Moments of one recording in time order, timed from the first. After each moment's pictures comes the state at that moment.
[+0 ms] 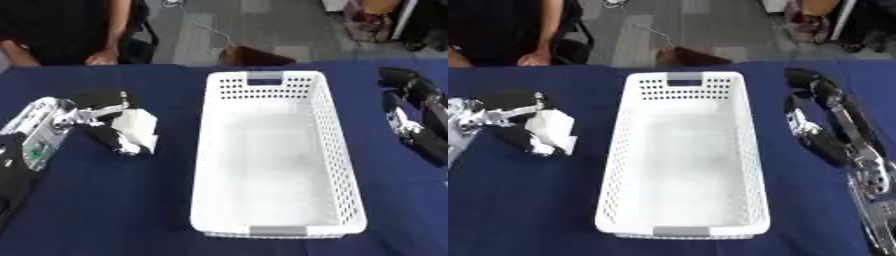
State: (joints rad) left arm -0.76 0.69 -0.20 -1.09 -0.78 -0.38 -0.44; right arm -0.51 -0.36 0.02 -1.62 0.31 -0.20 0.18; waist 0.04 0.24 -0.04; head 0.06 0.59
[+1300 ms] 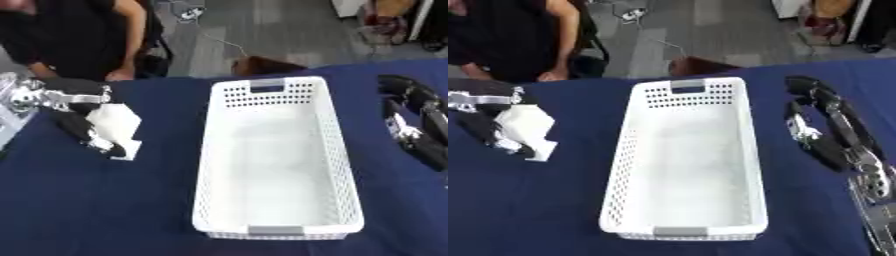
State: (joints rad) left arm -0.78 0.92 -0.32 -1.29 -0.37 -0.35 -0.73; right arm -0.46 -0.39 0.02 -1.61 0.32 -0.20 0.18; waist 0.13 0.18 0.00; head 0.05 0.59
